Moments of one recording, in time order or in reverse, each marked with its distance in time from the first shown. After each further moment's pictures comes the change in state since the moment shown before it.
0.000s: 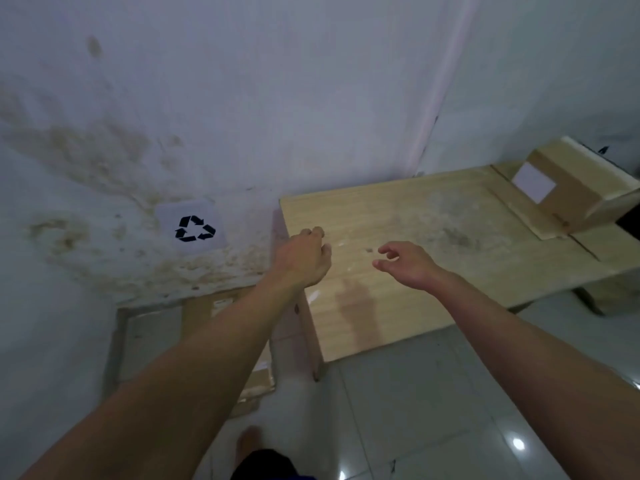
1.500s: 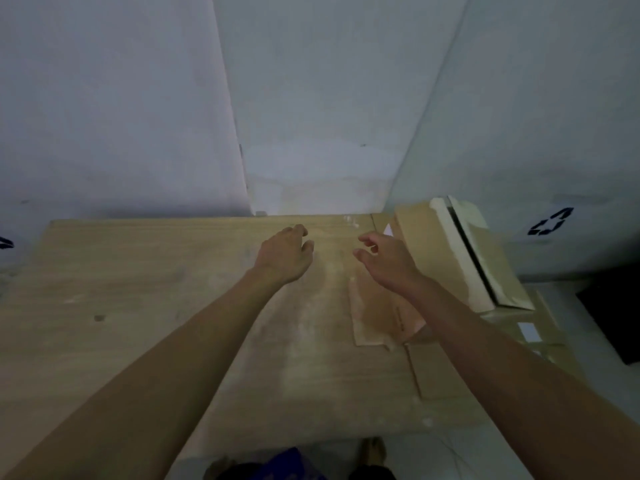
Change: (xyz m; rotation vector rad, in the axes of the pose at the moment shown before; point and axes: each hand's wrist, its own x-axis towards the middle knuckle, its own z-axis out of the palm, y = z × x) left_hand 0.460 0.536 0.225 -0.131 0.052 -0.240; right_hand 0.356 0.493 -0.429 0.045 0.034 -0.254
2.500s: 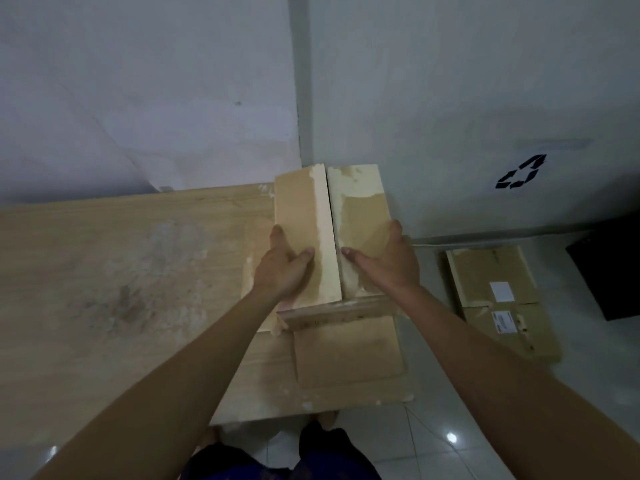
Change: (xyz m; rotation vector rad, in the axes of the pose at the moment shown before) left_hand 0.027 0.234 0.172 -0.358 -0.103 -0.457; right_hand 0.006 0.259 -0.125 0.053 0.073 0.378
